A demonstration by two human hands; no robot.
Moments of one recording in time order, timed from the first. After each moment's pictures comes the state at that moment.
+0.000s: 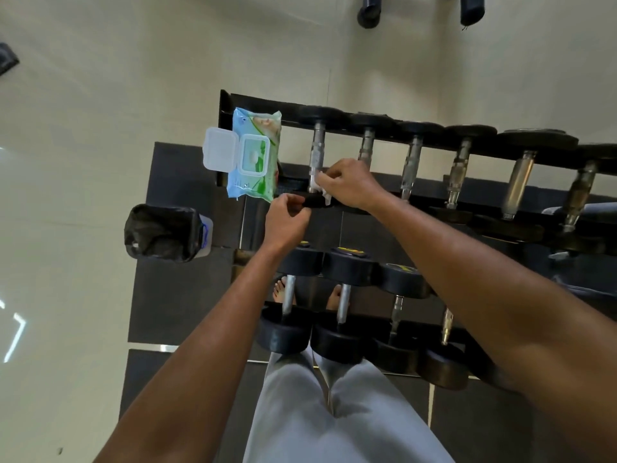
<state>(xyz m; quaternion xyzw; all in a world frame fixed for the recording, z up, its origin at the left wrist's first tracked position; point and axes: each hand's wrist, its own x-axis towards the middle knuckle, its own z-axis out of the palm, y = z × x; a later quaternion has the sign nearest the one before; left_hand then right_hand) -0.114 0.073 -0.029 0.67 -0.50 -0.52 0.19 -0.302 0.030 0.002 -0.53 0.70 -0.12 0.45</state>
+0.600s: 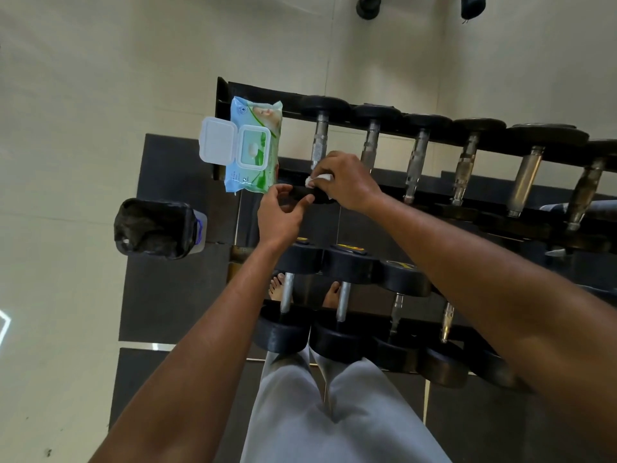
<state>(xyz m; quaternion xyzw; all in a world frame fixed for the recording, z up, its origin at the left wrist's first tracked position) -0.104 0.071 -0.045 0.68 -0.47 -0.51 0.24 -0.291 0.028 -0.021 -0.68 0.64 -0.10 0.34</state>
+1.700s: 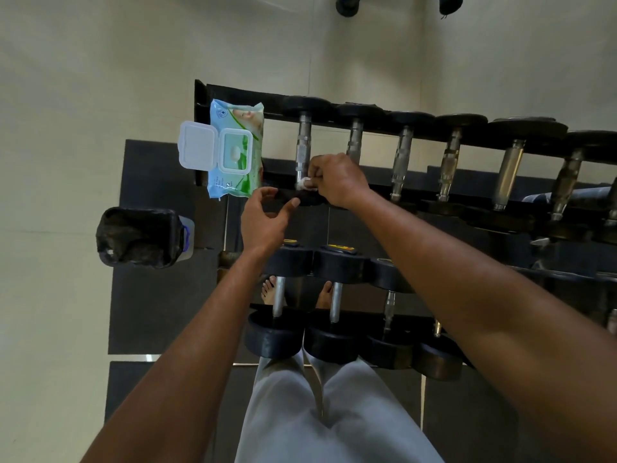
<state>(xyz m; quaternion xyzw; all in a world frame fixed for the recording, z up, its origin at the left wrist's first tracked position) -0.098 0.073 -0.048 0.67 -0.50 -0.48 0.25 -0.295 0.023 -0.029 -0.62 0.72 -0.02 0.32</state>
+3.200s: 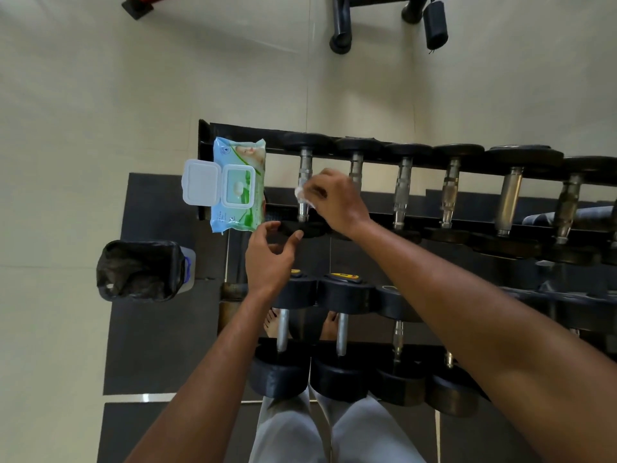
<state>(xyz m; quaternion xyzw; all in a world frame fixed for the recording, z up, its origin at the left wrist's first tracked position) -0.099 0.078 -0.047 0.68 -0.49 -0.48 0.25 -0.293 0.013 -0.039 -0.66 0.67 -0.23 0.25</state>
